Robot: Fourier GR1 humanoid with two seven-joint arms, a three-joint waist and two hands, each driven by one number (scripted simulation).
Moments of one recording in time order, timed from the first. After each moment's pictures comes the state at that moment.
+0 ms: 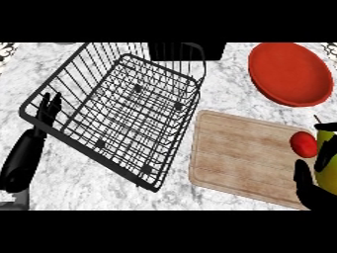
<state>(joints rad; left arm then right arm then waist) -0.01 0.30 -0.03 -1.68 -0.21 0.01 -0.04 -0.06 -0.55 0.23 -2.34 0.74 0.16 0.94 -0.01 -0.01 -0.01</state>
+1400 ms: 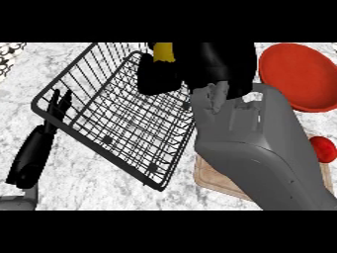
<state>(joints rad) -0.05 0.27 -0.05 -1.66 -0.23 -0.02 -0.04 -1.10 -0.03 0.26 -1.58 0.72 0.20 1.11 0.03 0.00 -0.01</state>
